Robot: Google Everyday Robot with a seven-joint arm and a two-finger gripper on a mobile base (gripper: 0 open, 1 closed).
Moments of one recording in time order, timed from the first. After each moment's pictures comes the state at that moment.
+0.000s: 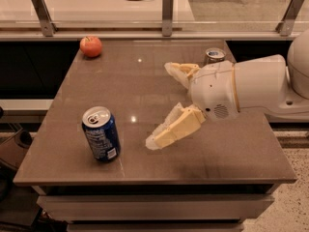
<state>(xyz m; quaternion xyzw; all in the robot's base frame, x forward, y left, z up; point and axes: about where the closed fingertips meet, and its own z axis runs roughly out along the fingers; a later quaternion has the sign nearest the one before) 0.434 -0.007 0.944 -0.55 0.64 0.27 0.46</state>
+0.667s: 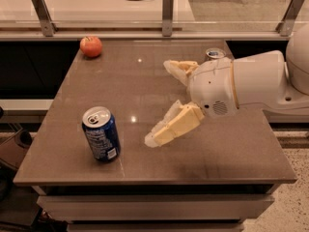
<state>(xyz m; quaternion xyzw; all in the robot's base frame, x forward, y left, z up) 0.438 -0.005 0.946 -0.56 0.64 0.27 0.46</state>
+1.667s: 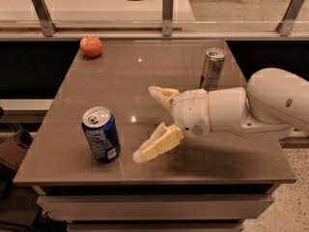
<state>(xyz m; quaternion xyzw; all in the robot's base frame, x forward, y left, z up) 0.444 0.026 0.880 -0.54 0.61 0.36 0.46</state>
